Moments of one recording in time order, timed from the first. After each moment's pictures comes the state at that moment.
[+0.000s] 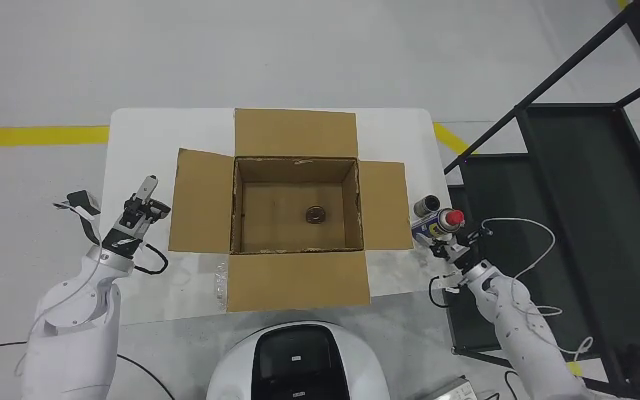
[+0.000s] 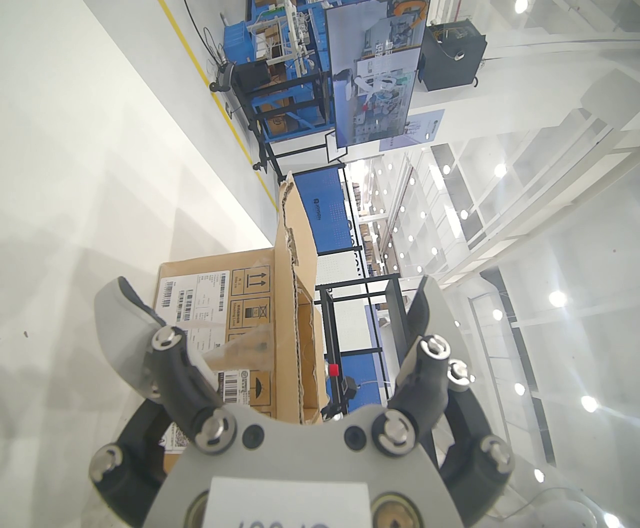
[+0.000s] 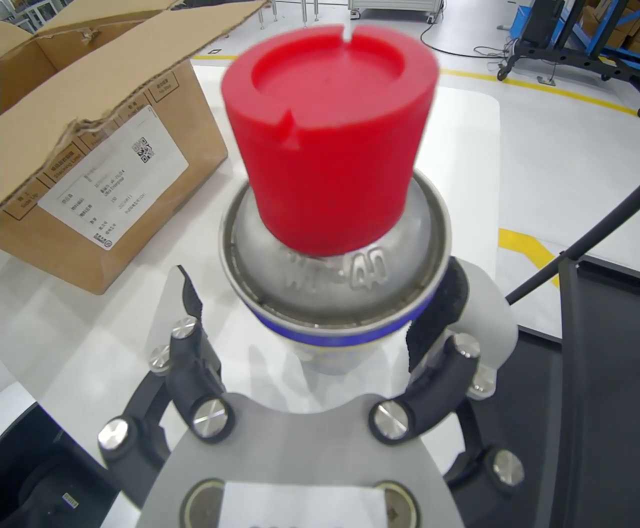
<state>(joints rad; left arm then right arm) 1.45 -1.22 -1.69 -1.52 -0.12 -0.33 -0.58 -1.38 -1.09 1.50 -0.85 -1.38 -0.68 -0.65</state>
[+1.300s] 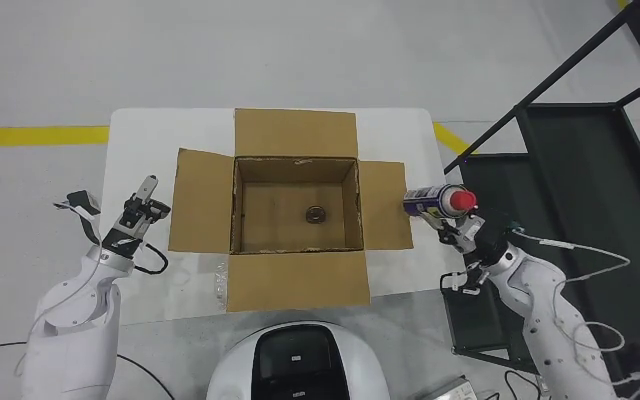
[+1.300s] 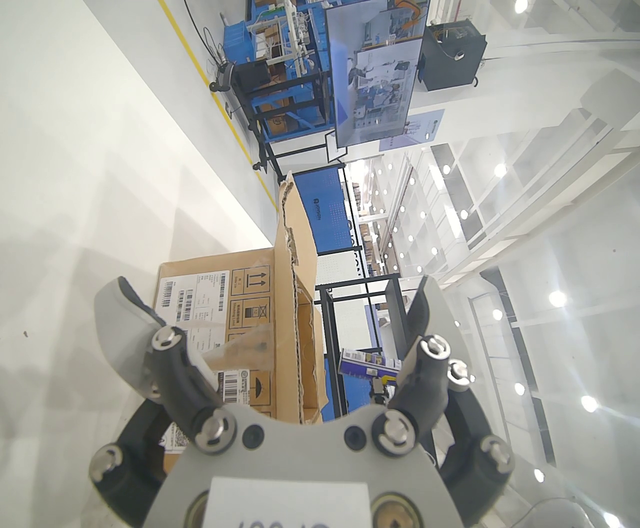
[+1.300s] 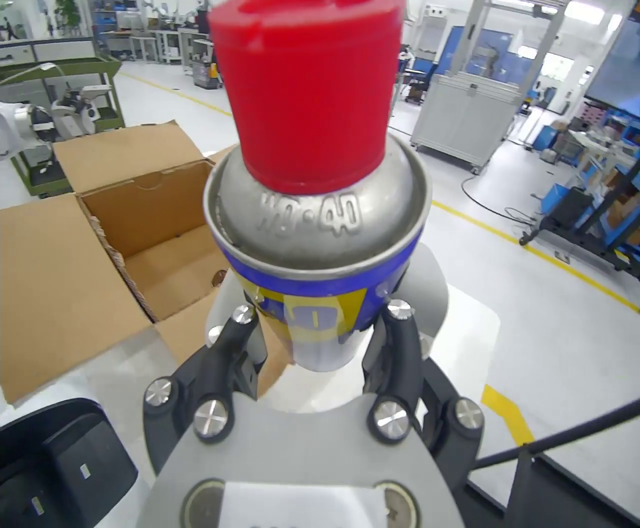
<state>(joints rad) 1.45 -1.22 -1.69 -1.52 -0.12 -0.33 -0.58 -1.70 -1.02 1.71 -1.70 -1.39 -0.73 -0.48</state>
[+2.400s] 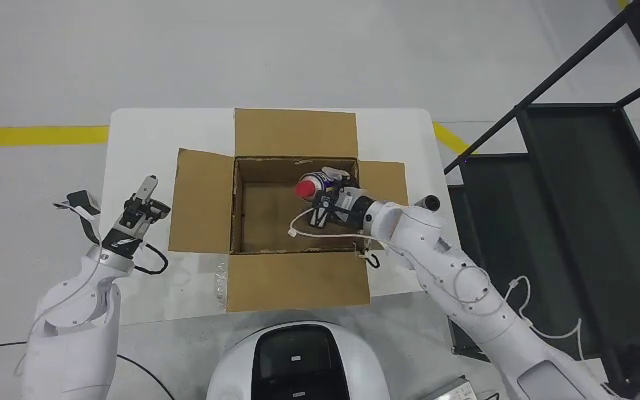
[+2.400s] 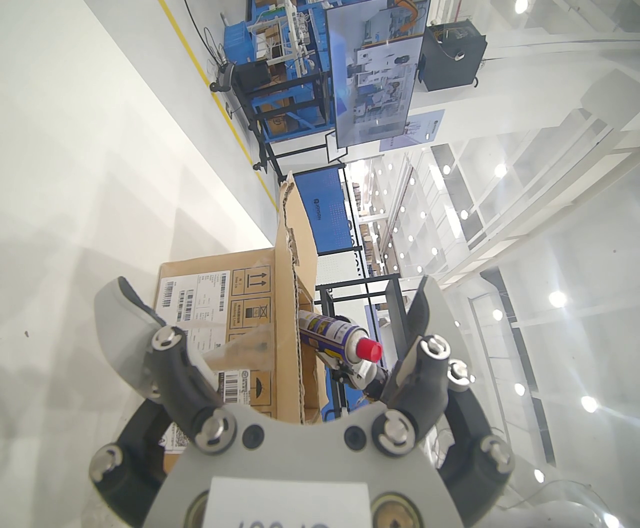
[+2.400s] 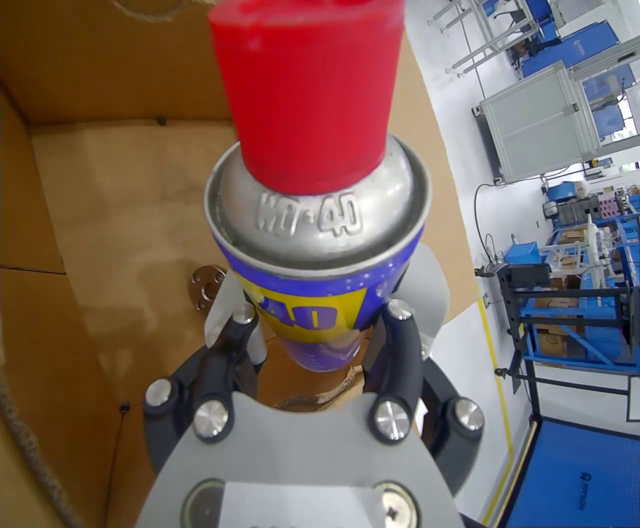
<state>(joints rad) 1.45 -1.22 -1.69 -1.52 -0.12 -0.33 -0.58 -1.13 -1.13 1.00 -1.64 -1.80 -0.43 0.23</state>
